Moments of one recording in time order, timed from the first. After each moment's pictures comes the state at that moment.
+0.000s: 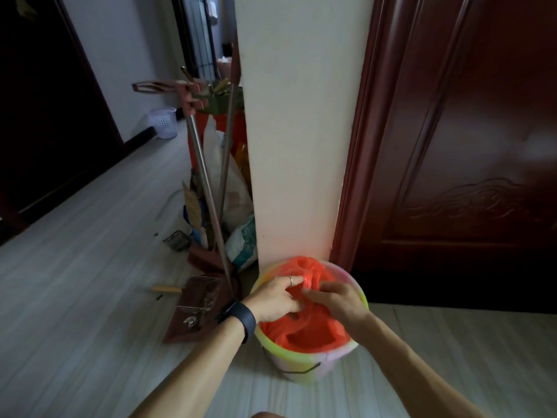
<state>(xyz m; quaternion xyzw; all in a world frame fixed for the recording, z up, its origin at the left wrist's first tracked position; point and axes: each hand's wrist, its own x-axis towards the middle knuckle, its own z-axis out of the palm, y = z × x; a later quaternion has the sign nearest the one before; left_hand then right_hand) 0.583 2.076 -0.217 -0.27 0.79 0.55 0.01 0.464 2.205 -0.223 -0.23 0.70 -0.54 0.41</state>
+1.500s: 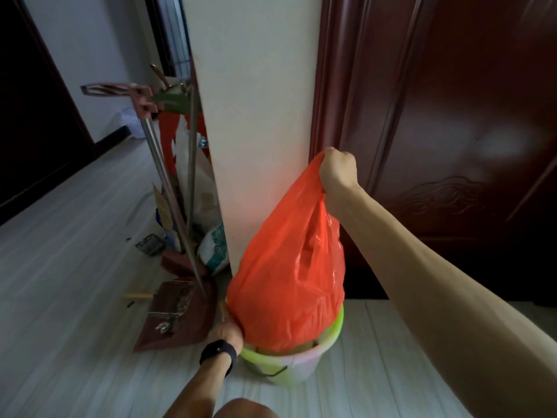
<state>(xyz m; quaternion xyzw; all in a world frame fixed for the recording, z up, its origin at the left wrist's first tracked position) 0.595 2.078 -0.344 -0.60 0.72 0.34 0.04 0.373 2.137 -0.029 -0.14 0.68 -0.70 0.15</state>
